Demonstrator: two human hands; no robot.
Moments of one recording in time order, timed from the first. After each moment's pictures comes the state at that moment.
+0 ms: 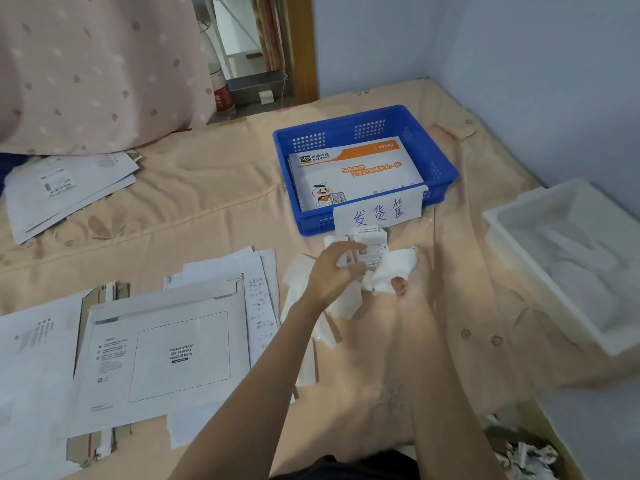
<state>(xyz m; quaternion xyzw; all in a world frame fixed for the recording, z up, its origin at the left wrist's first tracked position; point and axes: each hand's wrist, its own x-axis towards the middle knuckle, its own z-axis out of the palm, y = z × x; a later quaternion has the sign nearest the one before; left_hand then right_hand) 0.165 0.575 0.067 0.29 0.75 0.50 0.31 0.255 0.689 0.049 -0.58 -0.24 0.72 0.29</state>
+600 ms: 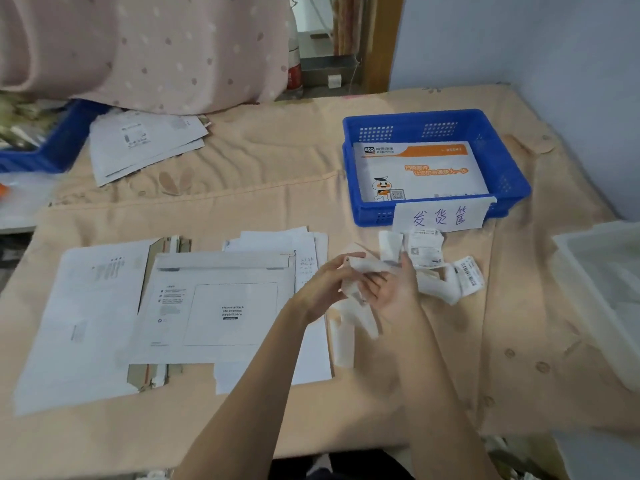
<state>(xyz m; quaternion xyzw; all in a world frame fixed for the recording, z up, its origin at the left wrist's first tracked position) 0.135 0.474 0.073 0.09 0.57 0.64 0.51 0.208 0.587 0.080 -0.46 -0.22 0.86 0.06</state>
